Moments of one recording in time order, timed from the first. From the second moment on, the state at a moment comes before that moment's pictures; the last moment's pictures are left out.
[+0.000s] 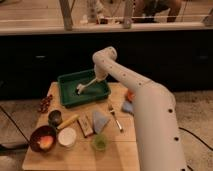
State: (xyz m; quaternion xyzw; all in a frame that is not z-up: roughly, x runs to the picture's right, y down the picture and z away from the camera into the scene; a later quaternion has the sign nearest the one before) arm -0.033 -0.051 0.952 -0.17 -0.13 -0.21 0.95
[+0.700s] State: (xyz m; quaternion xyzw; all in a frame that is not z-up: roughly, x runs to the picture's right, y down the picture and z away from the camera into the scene) arm 0.026 -0.049 0.922 -0.16 -0.12 -0.22 0.95
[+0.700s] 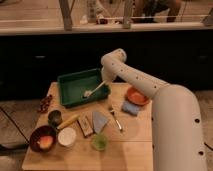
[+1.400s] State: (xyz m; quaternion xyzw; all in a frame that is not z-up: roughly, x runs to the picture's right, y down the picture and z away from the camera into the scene) arm -0.023 -0.090 0.954 -0.15 -0.13 -0.24 0.95
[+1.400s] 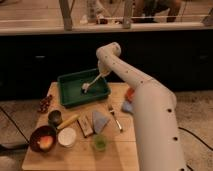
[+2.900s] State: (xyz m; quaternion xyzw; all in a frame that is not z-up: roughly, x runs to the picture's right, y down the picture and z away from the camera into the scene) arm -0.002 -0.096 0.961 -0.15 -0.14 -0.24 0.95
